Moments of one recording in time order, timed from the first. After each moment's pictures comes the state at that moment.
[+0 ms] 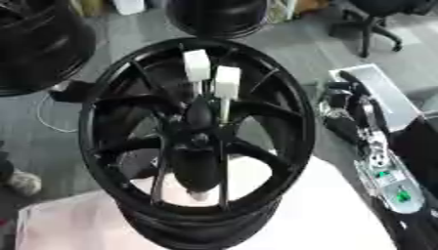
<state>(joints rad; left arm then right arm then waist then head) -0.18 0.10 0.20 -1.75 0.13 0.14 -0.16 -0.13 -0.32 -0.06 -1.59 0.09 -0.11 -0.25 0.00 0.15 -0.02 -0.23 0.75</state>
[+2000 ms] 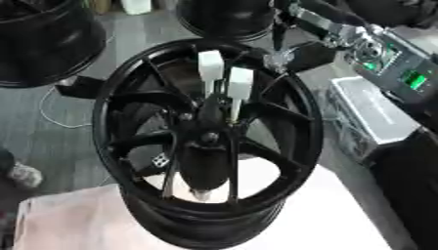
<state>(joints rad) -0.17 0.11 0.17 -1.74 0.12 0.14 -0.22 -0.66 -0.89 0.44 -1.62 0.08 -0.05 0.20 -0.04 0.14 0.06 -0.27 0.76</state>
